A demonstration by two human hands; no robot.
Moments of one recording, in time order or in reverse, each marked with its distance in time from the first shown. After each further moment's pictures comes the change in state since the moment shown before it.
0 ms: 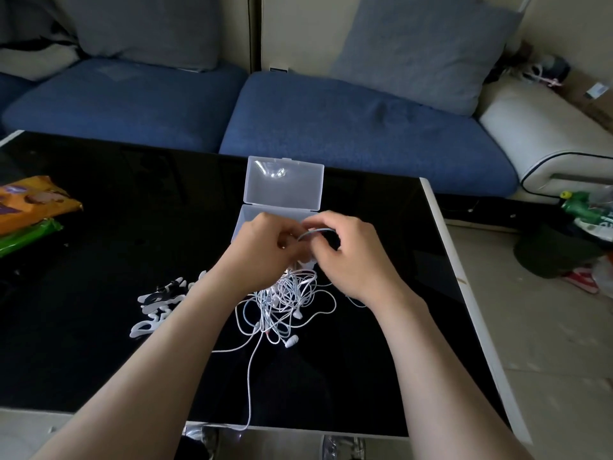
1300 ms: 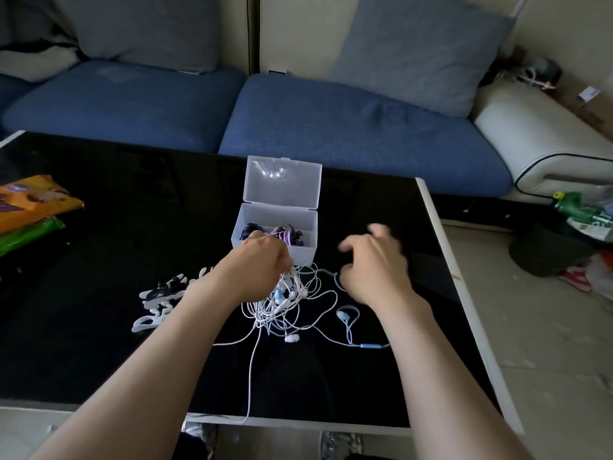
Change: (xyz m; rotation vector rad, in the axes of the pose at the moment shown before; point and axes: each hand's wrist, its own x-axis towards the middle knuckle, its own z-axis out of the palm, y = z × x) left_hand -0.011 -0.012 0.001 0.433 -0.190 -0.082; right_hand -0.018 0.015 -0.009 -0.537 -0.143 0.399
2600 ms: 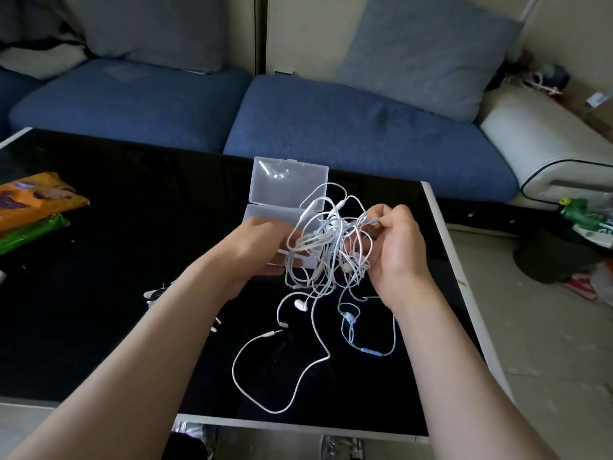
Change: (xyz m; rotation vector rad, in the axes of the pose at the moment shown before) left_hand -0.009 0.017 -0.028 -0.944 -0.025 -0.241; right_hand 0.008 -0.013 -0.020 1.642 0.037 0.102
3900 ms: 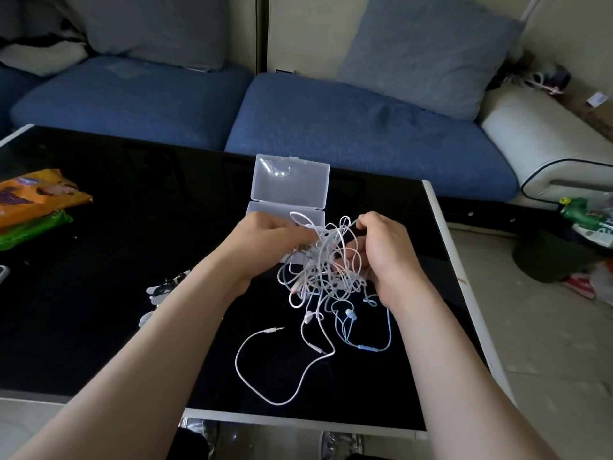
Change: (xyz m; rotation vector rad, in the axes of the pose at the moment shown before) left_hand -0.002 -0.003 0.005 0.131 0.128 0.097; right_hand -0.005 0.004 0.003 -0.495 0.122 0.110
